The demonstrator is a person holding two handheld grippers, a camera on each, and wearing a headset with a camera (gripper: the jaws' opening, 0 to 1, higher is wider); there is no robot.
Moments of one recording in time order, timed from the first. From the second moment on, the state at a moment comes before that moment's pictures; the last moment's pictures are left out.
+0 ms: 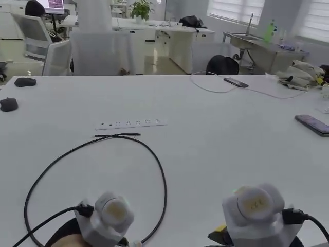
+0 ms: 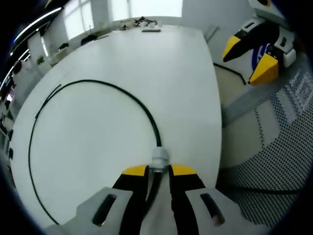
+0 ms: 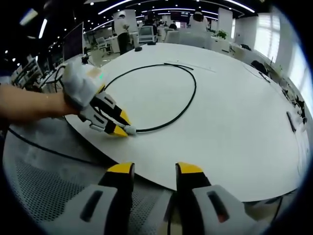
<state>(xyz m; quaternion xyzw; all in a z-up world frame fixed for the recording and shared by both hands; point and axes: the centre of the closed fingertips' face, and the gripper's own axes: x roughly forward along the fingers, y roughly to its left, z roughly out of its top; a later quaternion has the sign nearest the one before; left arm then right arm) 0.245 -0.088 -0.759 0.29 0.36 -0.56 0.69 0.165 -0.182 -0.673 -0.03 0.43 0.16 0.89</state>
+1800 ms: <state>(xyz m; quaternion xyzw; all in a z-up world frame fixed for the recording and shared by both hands) 0.173 -0.012 -0.586 0.25 0.26 -0.59 0.72 0.160 -0.057 -0.587 -0.14 0.36 0.53 0.75</state>
